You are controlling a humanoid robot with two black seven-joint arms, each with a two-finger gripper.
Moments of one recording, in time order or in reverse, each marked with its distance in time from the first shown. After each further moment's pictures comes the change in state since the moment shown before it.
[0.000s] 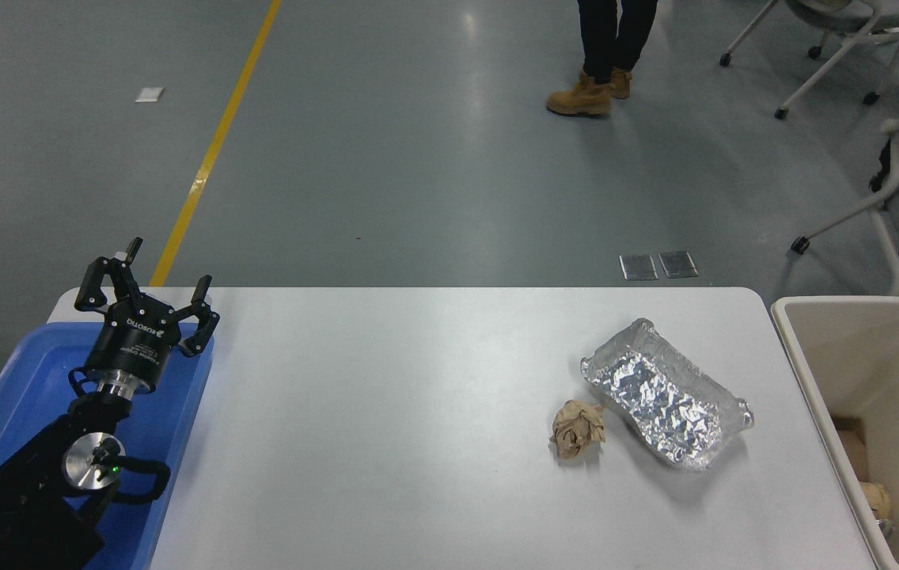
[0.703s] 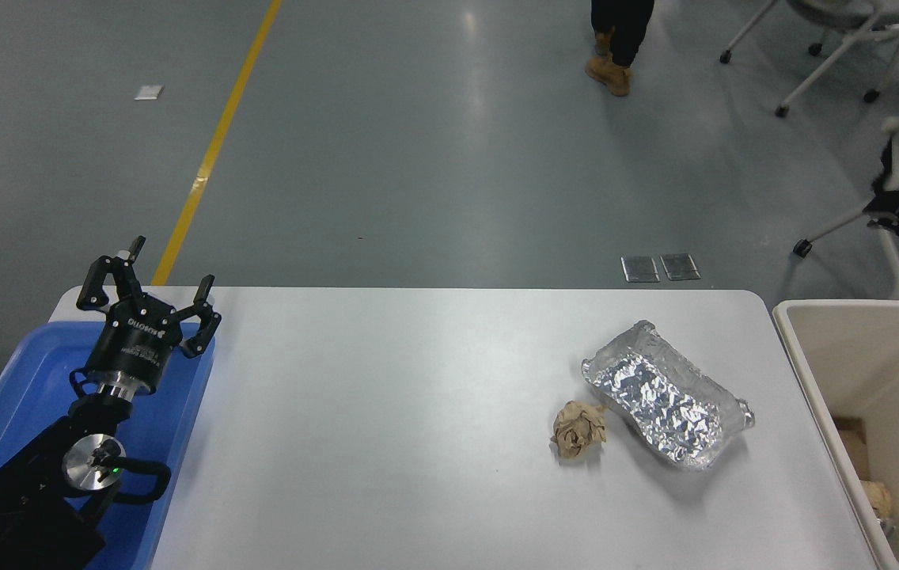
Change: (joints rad) left arm 0.000 0.000 0.000 0.000 0.000 0.000 0.001; right arm 0.757 0.021 -0.264 0.790 -0.053 0.318 -0.004
